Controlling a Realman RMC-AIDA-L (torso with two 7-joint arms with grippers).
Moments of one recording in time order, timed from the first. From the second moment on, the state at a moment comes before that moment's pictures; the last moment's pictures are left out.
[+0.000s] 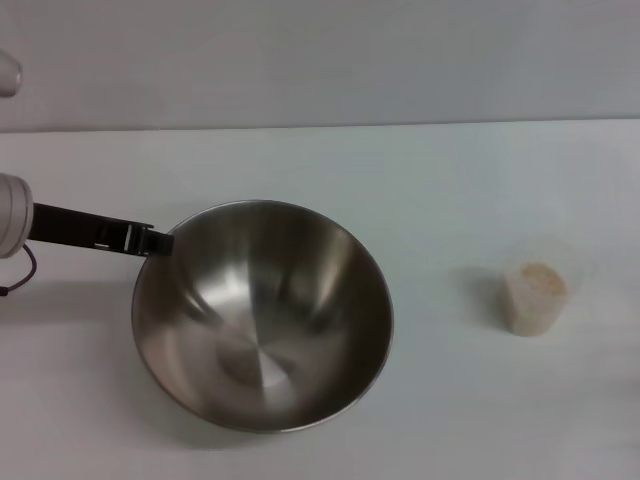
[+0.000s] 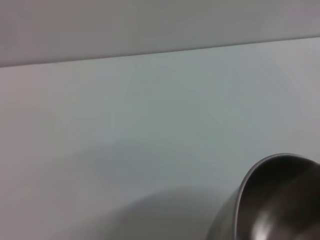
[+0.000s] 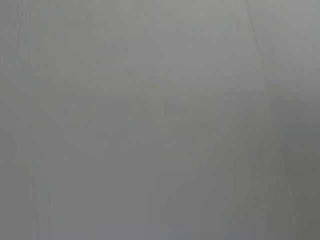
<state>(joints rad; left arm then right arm) -0.52 -2.06 -2.07 -1.30 2.37 -1.42 0.58 0.14 2.09 0.12 0.26 -1.20 -1.74 0.05</state>
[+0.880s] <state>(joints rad) -0.61 -2.01 -2.24 -1.06 2.20 -1.49 0.72 0.15 2.09 0.11 0.25 -1.20 -1.73 0.05</state>
